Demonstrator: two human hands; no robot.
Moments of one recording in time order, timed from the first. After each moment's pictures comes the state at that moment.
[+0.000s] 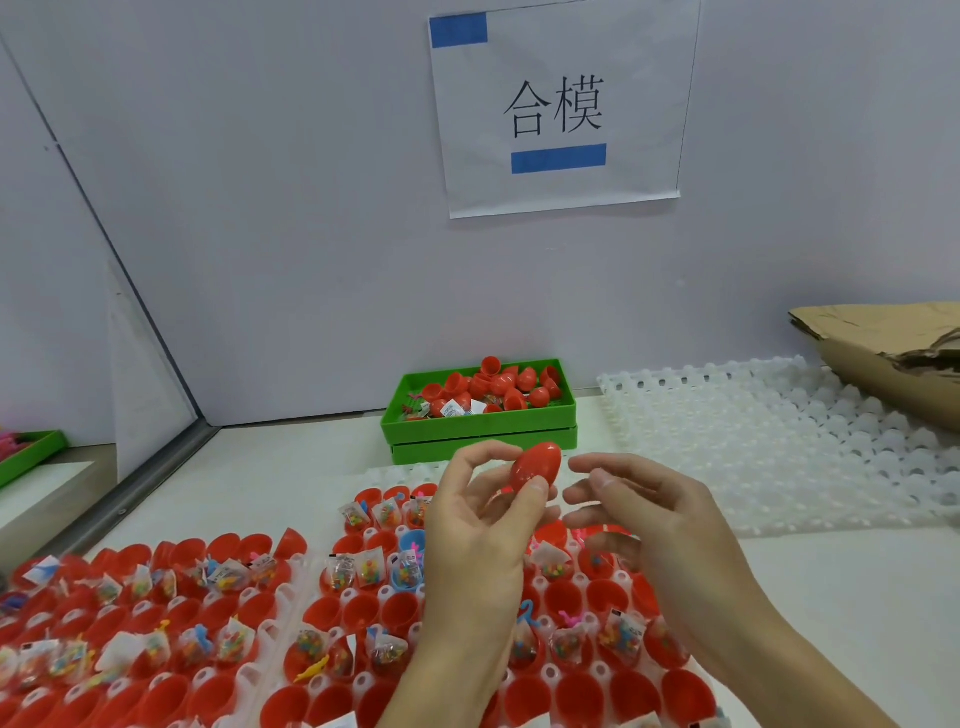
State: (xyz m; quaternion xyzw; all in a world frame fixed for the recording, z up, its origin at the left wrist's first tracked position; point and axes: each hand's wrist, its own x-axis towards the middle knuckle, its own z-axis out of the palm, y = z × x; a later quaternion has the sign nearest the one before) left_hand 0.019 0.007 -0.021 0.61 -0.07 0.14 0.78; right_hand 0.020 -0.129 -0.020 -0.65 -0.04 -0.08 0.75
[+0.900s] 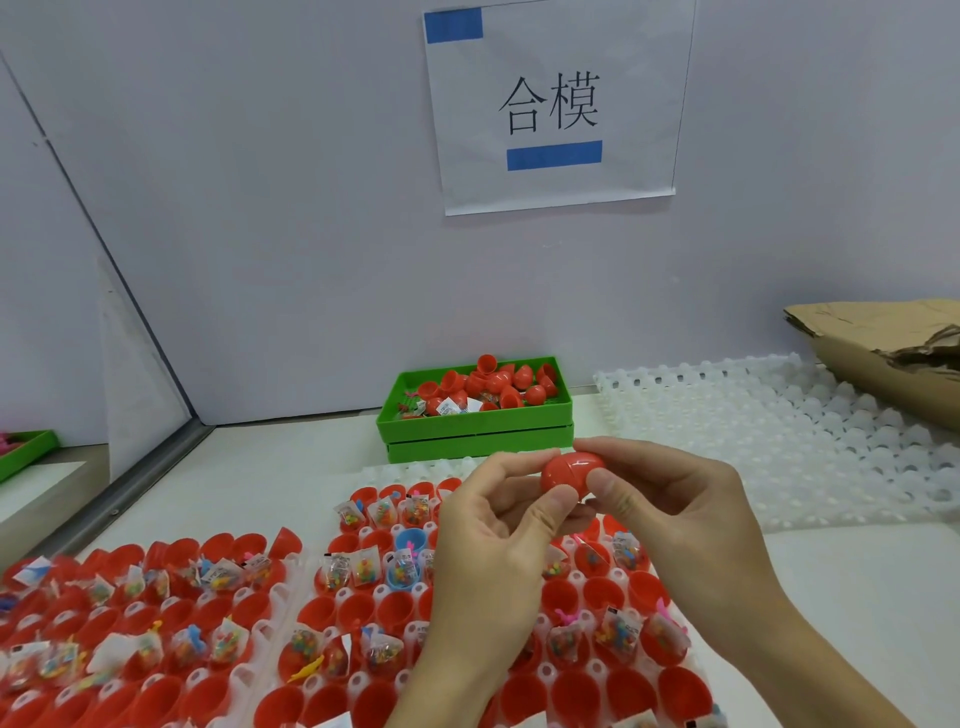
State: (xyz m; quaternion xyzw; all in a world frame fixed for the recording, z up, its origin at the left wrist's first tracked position) left_hand 0.013 0.003 -0.019 0.66 -0.16 0.14 0.73; right_hand 0.015 -0.137 -0.010 -0.65 -0.15 -0.17 0.73
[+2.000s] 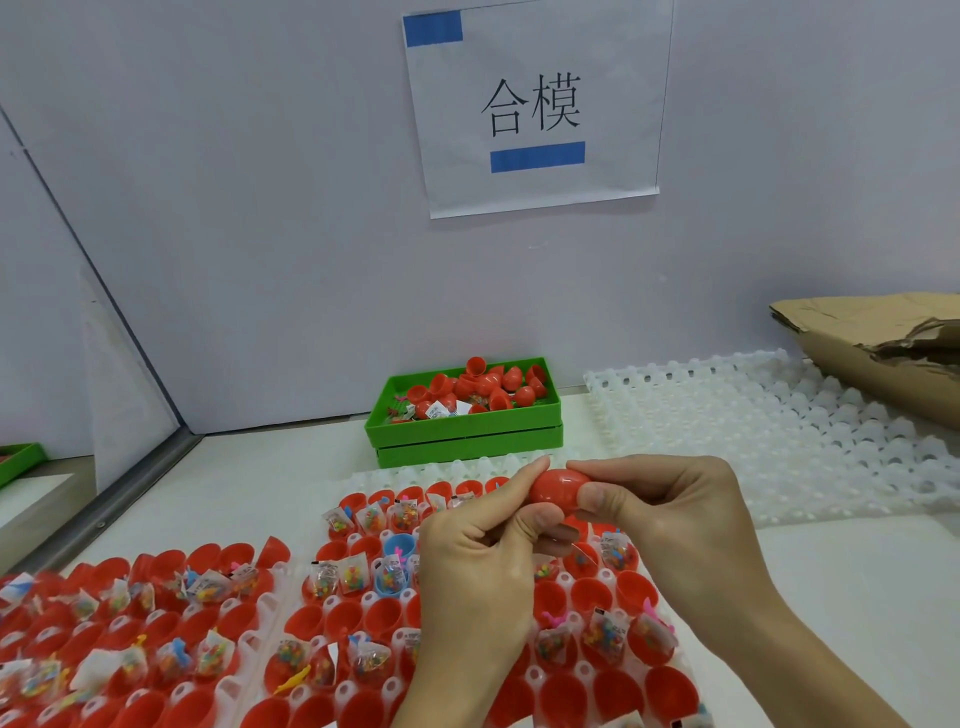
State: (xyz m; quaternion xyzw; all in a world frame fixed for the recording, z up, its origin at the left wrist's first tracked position) left_hand 0.009 0.000 -0.024 0.72 -0.13 0.20 0.65; right_hand 0.012 -0.139 -0.002 -0.67 -0.10 -0.16 0.72
